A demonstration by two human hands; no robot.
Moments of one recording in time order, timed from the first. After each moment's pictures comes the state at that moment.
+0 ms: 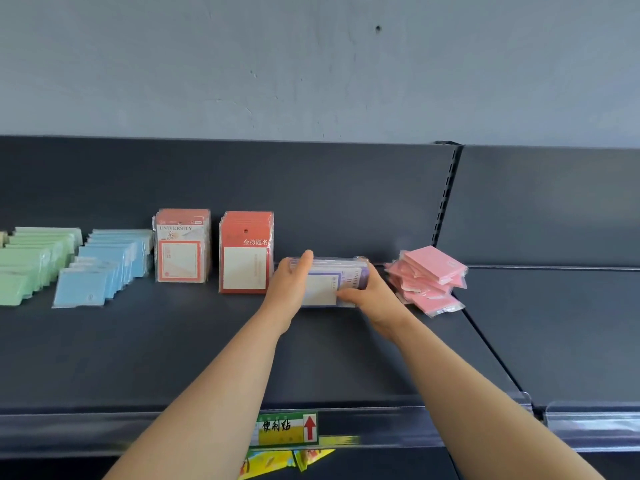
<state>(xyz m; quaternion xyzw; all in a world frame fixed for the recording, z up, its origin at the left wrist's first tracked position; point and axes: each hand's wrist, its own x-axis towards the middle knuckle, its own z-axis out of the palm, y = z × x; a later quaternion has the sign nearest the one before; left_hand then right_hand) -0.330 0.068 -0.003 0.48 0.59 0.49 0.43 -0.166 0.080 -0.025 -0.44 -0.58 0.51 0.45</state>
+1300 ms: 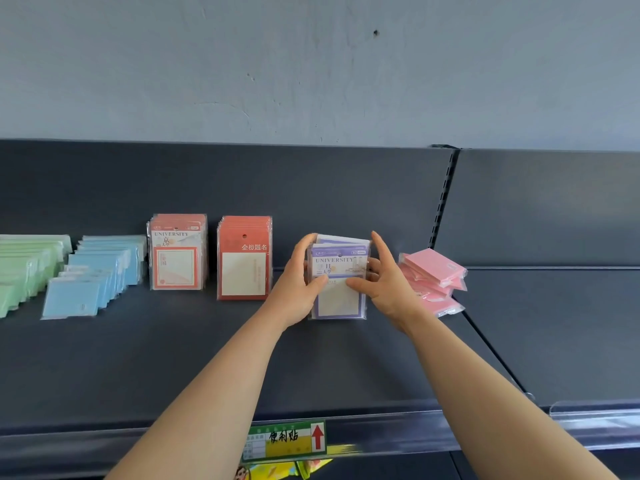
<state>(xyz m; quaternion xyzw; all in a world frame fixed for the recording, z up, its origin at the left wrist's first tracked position) -0.337 0.059 0.010 0.68 0.50 0.43 0.32 -0.156 0.077 0.000 -0.43 -0.59 0.46 0.50</state>
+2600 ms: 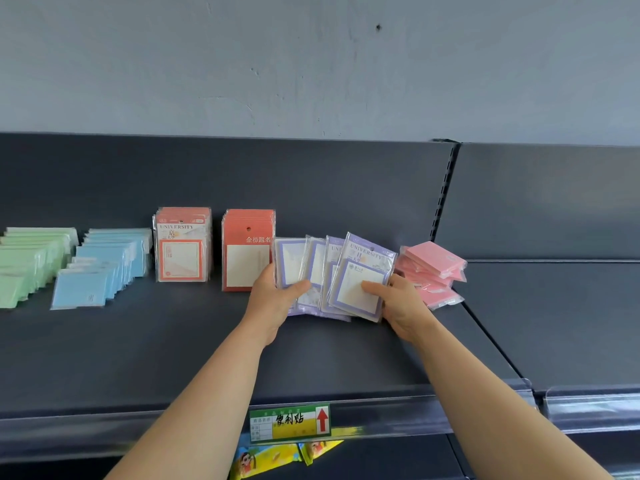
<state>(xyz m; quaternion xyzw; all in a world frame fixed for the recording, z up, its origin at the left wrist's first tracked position) -0.363 0.046 -0.019 0.48 0.50 0.56 0.46 -0.148 0.072 -0.033 -0.46 -0.44 0.56 0.53</state>
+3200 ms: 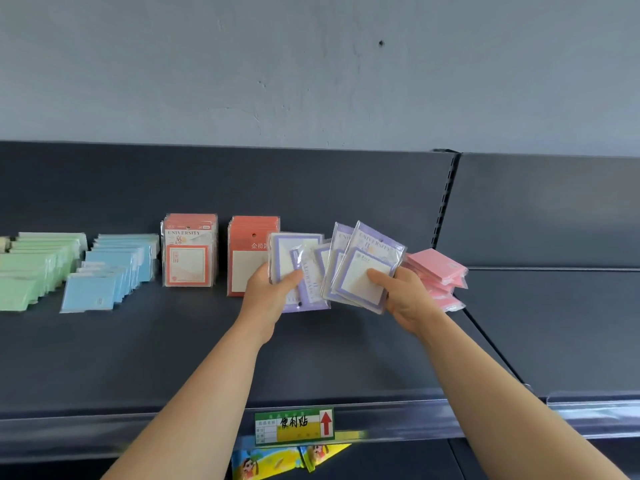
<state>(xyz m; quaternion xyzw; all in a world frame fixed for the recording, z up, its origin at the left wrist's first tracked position) -0.373 0.044 -0.004 0.48 0.49 0.58 0.44 -0.152 0.065 0.001 -0.45 -0.46 0.54 0.54</state>
